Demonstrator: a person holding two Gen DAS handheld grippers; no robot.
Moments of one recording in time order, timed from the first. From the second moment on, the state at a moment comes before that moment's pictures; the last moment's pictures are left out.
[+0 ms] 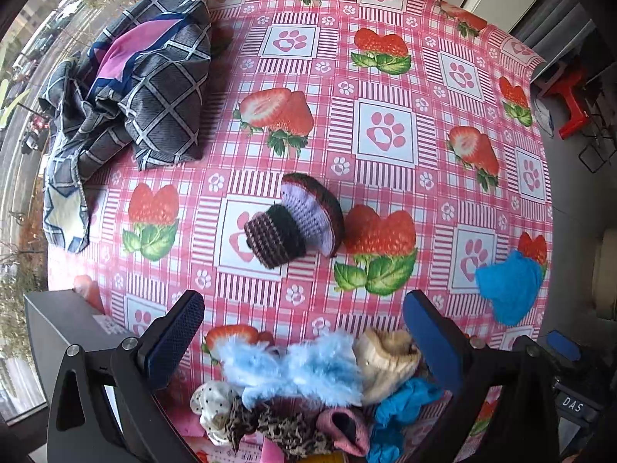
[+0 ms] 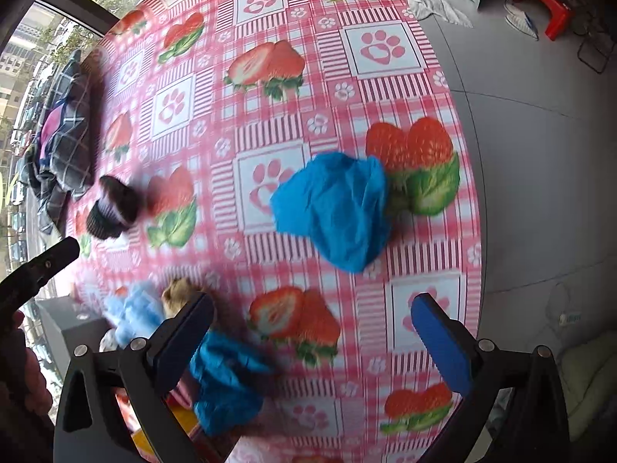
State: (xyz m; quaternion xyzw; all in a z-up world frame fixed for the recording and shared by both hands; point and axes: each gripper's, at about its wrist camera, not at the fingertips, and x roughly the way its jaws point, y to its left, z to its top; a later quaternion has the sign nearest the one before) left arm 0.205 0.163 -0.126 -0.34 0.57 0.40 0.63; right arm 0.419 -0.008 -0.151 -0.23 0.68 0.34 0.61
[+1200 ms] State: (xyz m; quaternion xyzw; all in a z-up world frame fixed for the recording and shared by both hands) left arm 0.223 0.166 -0.144 -0.30 0.55 0.42 0.66; right arm 0.437 0.011 -0.175 -0.24 0.63 0.37 0.64
